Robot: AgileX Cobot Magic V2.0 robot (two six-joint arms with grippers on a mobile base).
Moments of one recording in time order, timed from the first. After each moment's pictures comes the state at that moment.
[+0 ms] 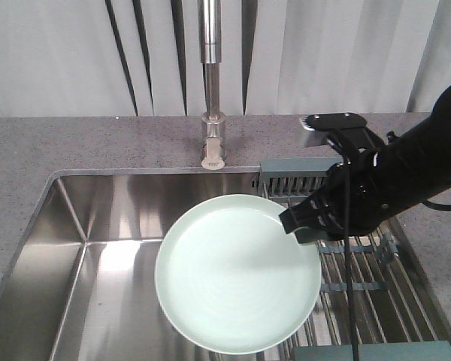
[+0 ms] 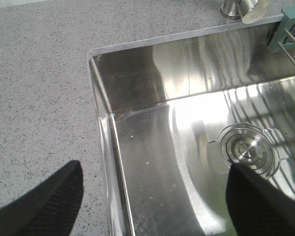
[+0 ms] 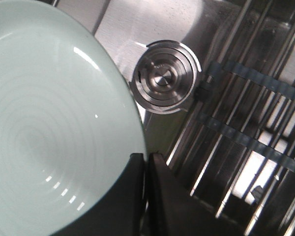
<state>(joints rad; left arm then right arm) -0.21 0.66 -0.77 -0.01 0.86 -0.01 0.37 1.44 -1.18 0.39 1.00 -0.22</state>
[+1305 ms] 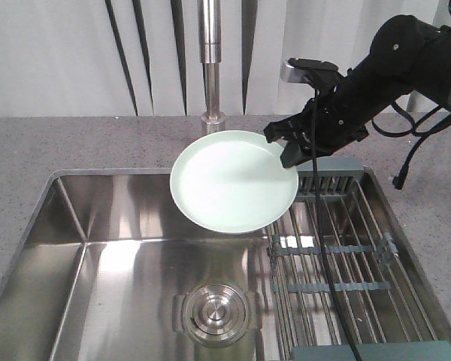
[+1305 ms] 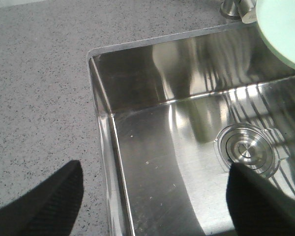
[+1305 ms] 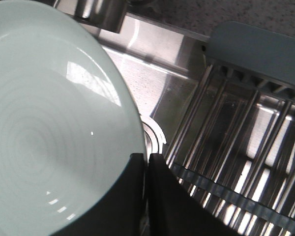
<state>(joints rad) -0.21 0.66 -0.77 -0.01 0.86 -0.01 0.22 1.91 -1.74 0.39 1.12 -0.23</state>
